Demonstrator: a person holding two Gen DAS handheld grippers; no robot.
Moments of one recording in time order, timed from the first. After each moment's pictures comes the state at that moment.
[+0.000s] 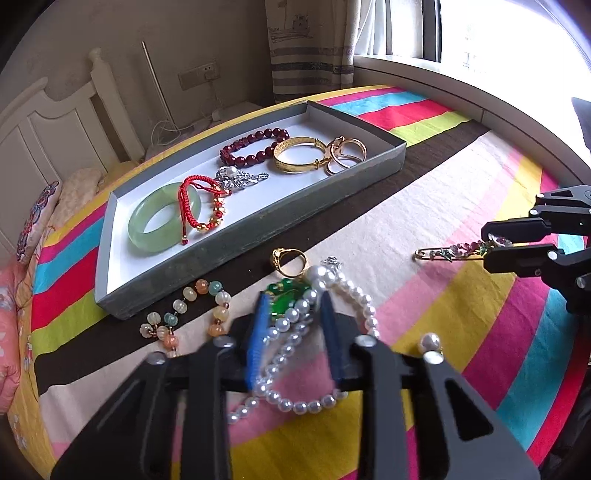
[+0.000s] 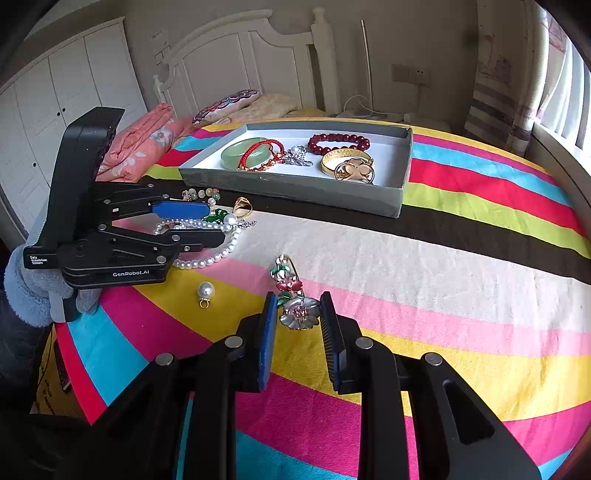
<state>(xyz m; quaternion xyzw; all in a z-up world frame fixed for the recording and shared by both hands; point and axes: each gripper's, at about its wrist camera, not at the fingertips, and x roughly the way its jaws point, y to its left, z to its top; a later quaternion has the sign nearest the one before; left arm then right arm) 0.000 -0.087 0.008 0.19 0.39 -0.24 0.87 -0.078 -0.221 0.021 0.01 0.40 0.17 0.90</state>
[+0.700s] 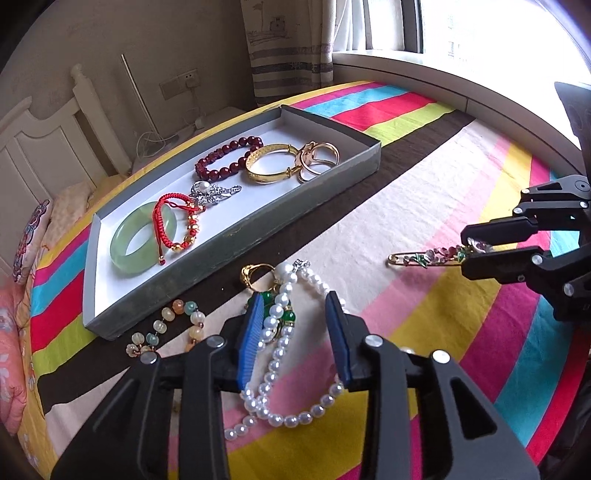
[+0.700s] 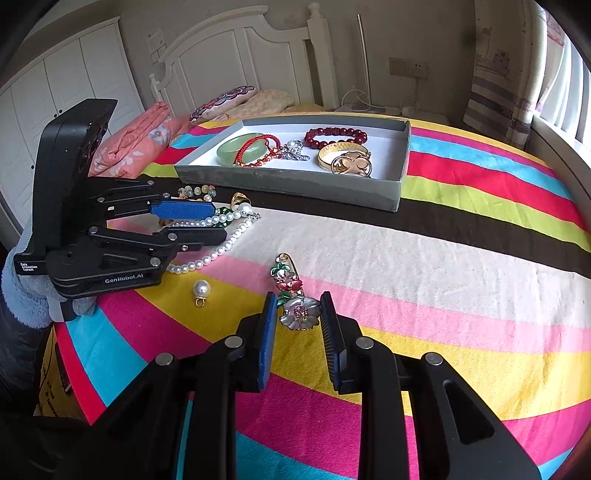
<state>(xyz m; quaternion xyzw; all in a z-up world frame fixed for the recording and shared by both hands) -0.001 -0.110 0.007 0.22 0.39 -0.26 0.86 -0.074 -0.222 0.019 0.01 0.41 0.16 0.90</state>
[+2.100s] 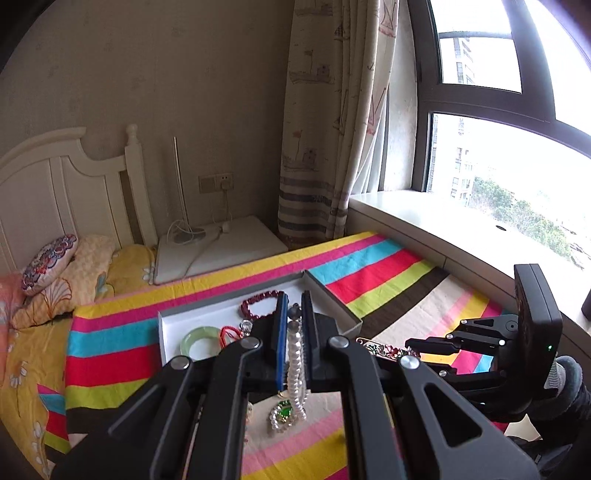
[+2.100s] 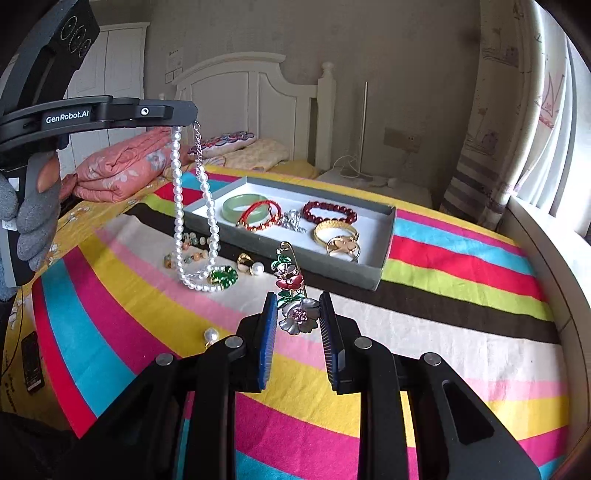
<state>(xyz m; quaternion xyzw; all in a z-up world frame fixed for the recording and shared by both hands) -0.045 -0.062 0.181 0.08 0.22 -0.27 0.94 -0.096 -0.206 0.067 -0.07 0.29 0.13 0.95</state>
